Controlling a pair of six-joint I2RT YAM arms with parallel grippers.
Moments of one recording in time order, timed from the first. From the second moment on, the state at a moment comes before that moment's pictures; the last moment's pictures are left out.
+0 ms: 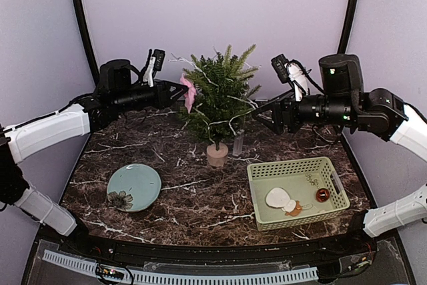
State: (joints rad) left arm -0.57 1.39 1.16 0.07 0.33 -0.25; right arm 0.95 1.13 1.31 -0.59 0.03 0.16
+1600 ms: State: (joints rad) left arm -0.53 1.29 1.25 -0.06 0.30 -0.27; right arm 0.87 1.07 1.16 -0.49 -0.02 0.21
